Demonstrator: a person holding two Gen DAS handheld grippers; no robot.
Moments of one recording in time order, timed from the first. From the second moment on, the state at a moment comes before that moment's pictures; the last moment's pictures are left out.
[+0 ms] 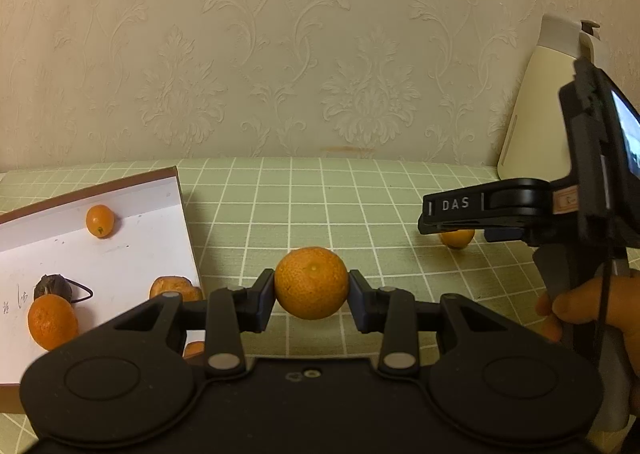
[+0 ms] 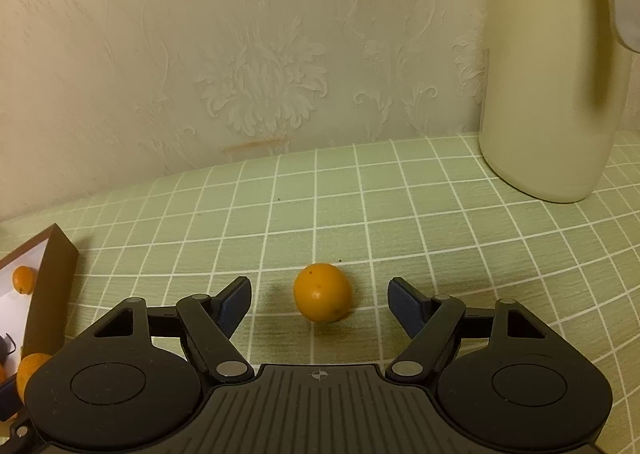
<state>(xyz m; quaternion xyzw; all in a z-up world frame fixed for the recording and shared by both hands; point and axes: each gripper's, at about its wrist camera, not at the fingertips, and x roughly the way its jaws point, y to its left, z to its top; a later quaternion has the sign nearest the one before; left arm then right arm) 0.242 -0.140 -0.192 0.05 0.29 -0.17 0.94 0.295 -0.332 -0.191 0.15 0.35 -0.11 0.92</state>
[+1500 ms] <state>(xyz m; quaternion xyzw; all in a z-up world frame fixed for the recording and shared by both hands) 0.201 -0.124 -0.169 0.07 0.28 -0.17 0.94 0.182 -0.276 -0.144 0.12 0.32 -0.04 0.94</state>
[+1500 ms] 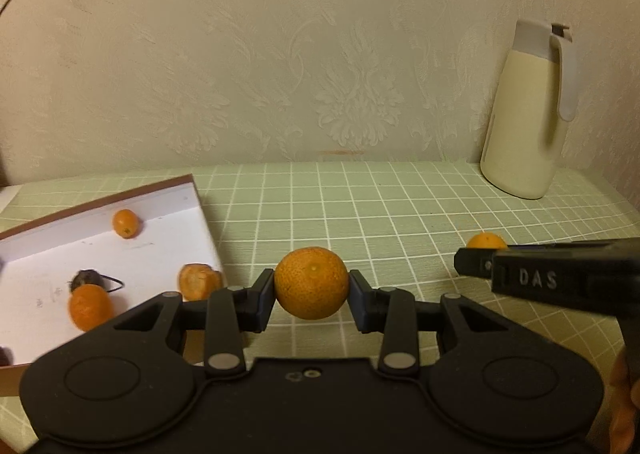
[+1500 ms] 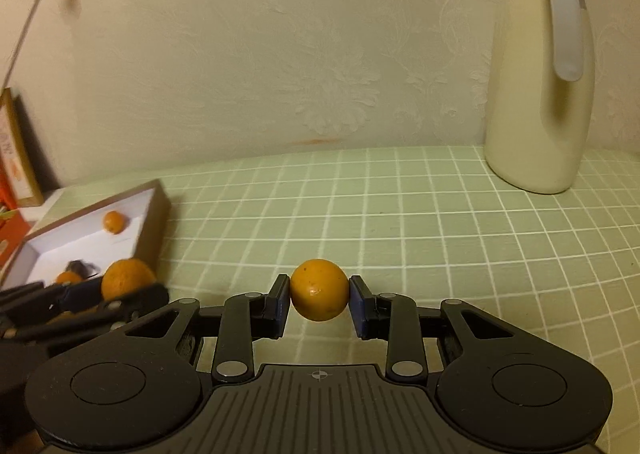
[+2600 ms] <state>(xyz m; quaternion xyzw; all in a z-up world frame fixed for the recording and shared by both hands) 0.150 0.064 -0.122 0.01 0.24 0.04 0.97 0.166 -0.099 -0.103 0.06 0.22 0.12 0.97</state>
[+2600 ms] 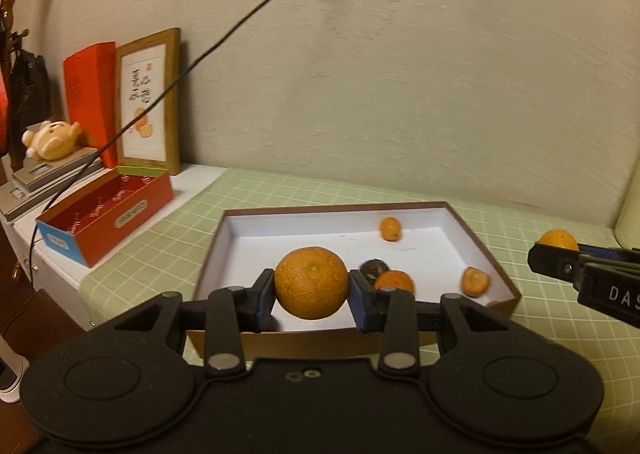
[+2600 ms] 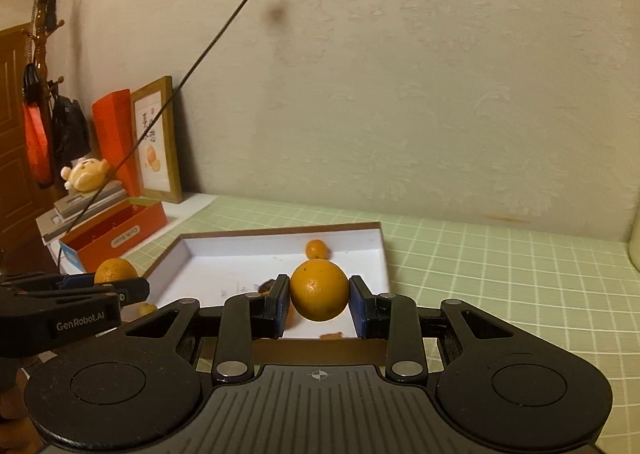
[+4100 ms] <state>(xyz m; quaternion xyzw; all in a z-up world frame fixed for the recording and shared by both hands) 0.204 0.109 -0.136 -0.02 0.25 0.10 0.96 0.259 -0.098 -0.129 0.06 0.26 0.11 0.96</state>
